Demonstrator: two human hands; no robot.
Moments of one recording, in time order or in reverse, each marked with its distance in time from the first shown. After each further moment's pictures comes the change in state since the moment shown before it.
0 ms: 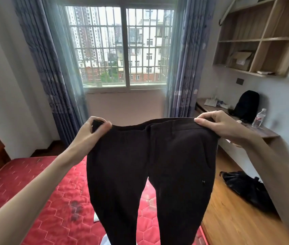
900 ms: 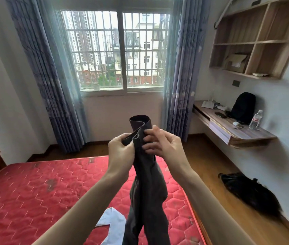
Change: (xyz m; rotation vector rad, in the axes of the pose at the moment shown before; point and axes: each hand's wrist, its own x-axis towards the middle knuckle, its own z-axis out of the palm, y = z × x) left_hand -0.033 0.030 0.126 -0.329 0.227 -0.092; right_hand -0.017 -0.071 0.160 0.773 0.277 0.057
